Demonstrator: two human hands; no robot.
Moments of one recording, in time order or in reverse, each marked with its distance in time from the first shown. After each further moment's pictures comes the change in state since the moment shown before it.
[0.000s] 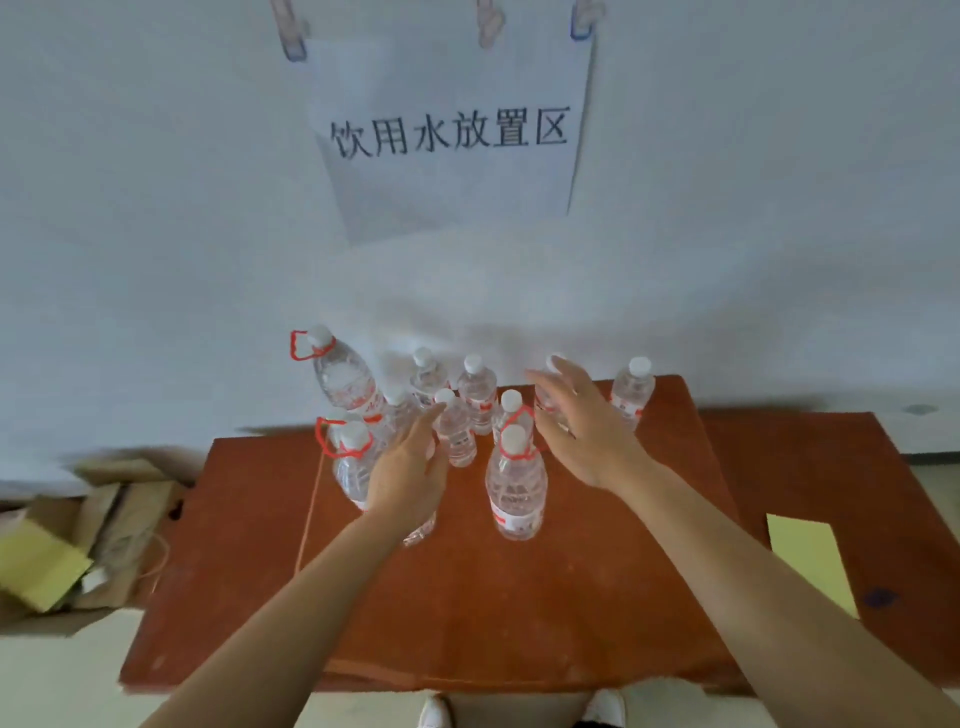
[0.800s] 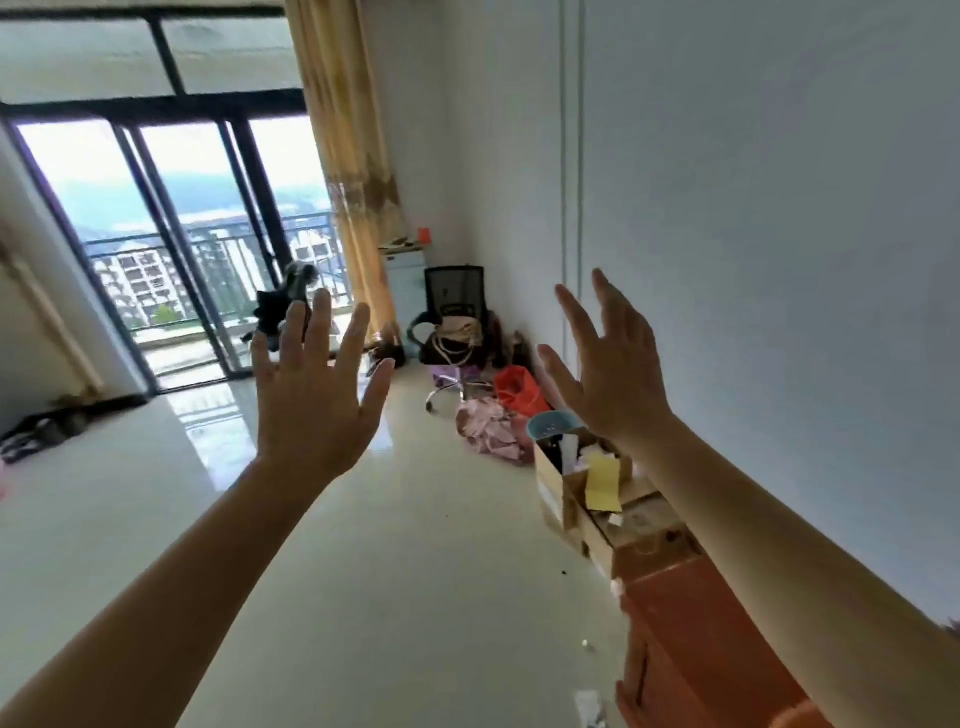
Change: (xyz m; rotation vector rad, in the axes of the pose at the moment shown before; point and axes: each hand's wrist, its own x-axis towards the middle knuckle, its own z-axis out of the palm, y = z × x) left_hand -0.674 -0.117 -0.434 1.051 1.041 -0.892; right_hand -0.215 -0.672 0.171 0.141 0.179 -1.291
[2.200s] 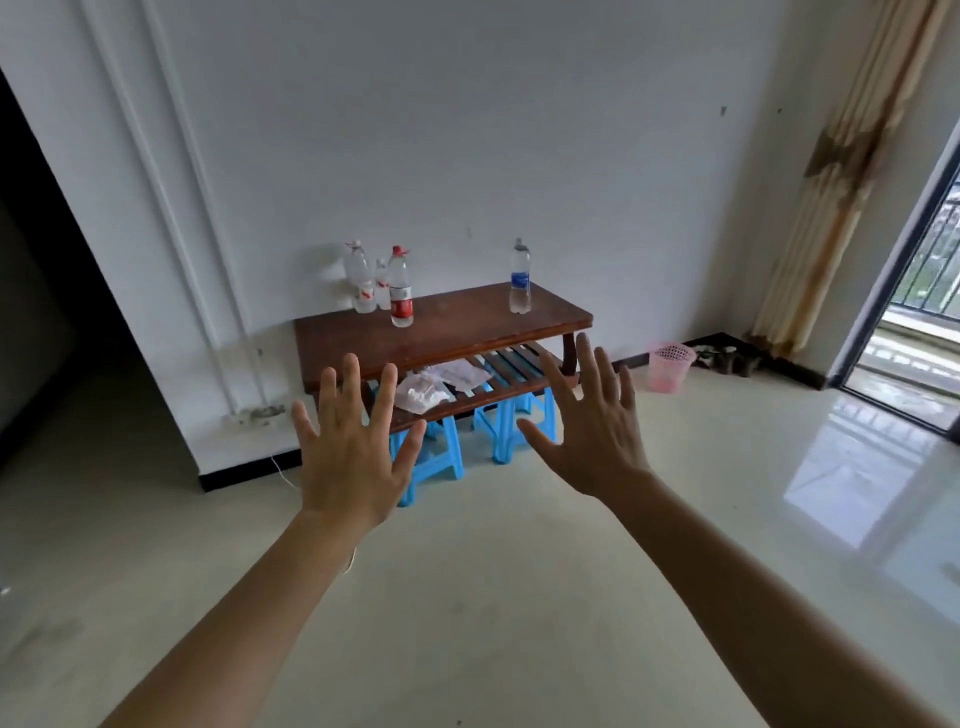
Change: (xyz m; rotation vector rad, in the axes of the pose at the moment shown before) left_hand -0.288 -1.044 0.000 0.835 -0.210 -1.247; right_hand 0.177 -1.226 0.624 0.828 -0.427 -1.073
